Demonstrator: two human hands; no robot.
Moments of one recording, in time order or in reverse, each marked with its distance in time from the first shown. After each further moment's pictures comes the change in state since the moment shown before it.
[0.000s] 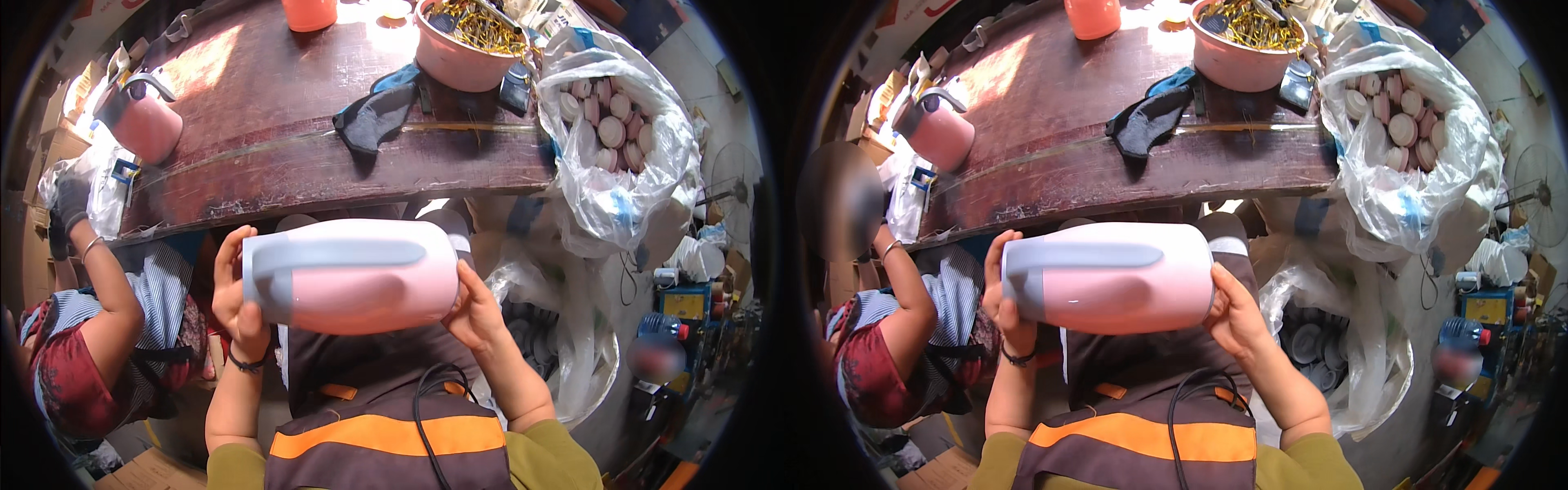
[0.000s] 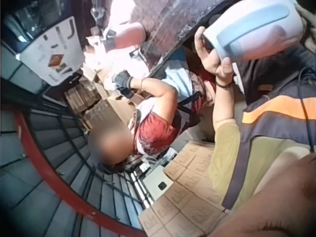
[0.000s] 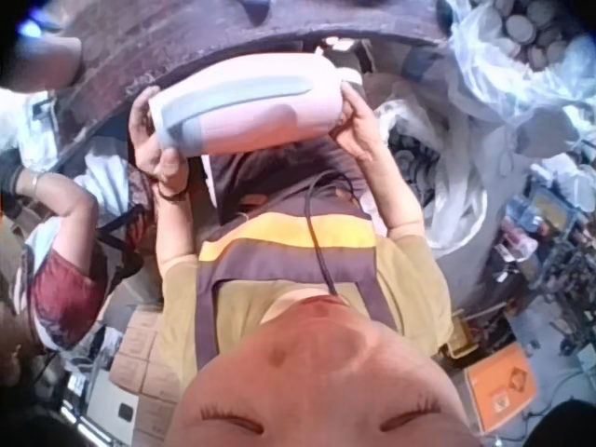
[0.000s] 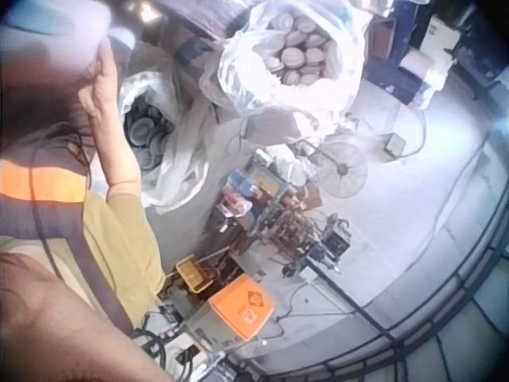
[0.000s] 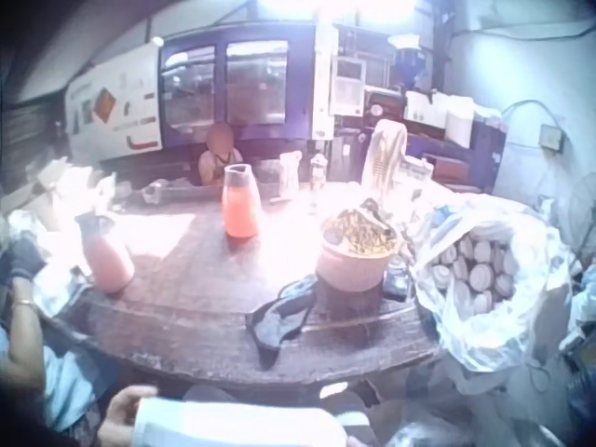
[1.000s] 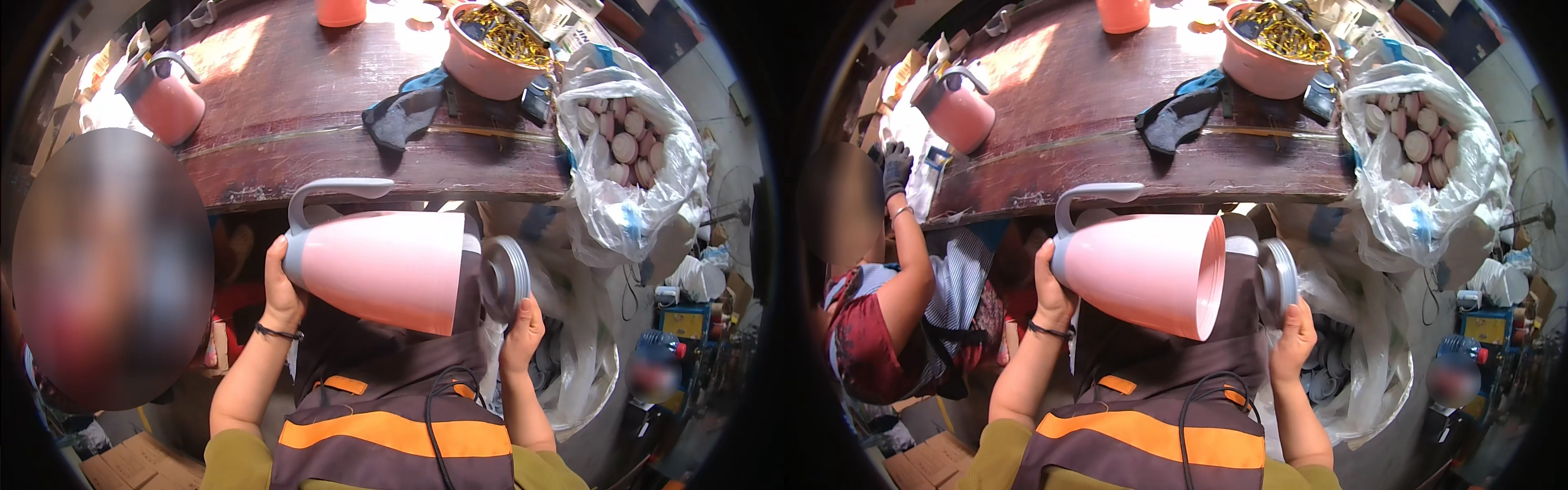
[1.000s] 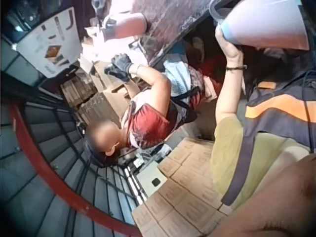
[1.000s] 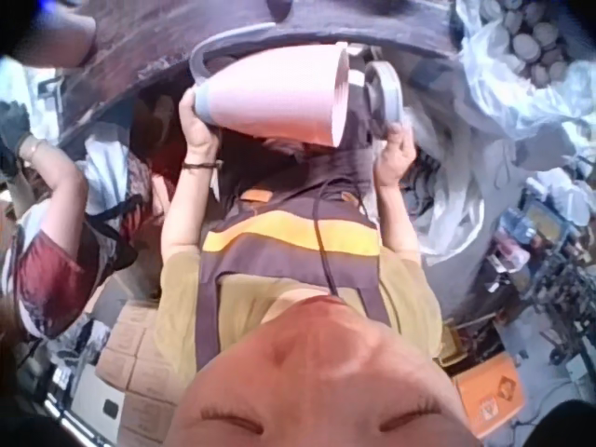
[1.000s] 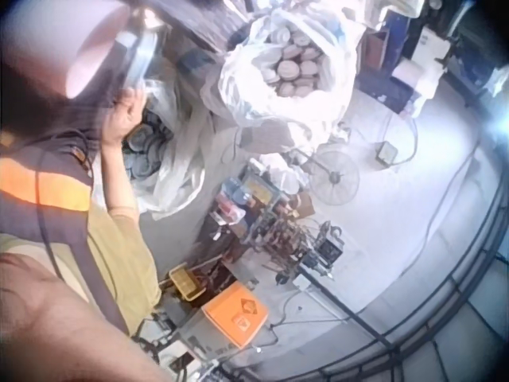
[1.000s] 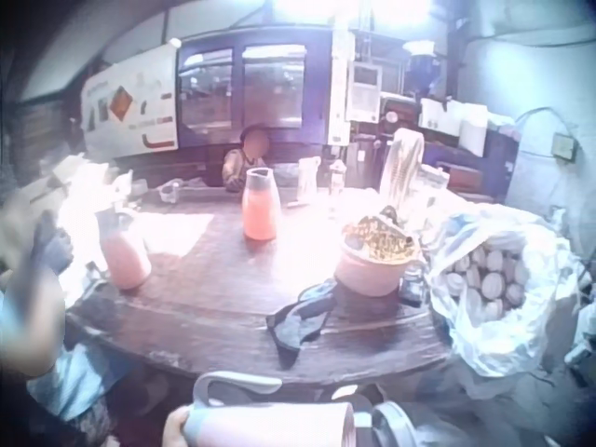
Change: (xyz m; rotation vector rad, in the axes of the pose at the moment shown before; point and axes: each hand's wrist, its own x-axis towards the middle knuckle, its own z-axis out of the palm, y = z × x) left_hand -0.023 -0.049 0.011 -0.705 0.232 -0.827; right_hand -0.064 0.005 -0.003 -1.164 0.660 -0.738
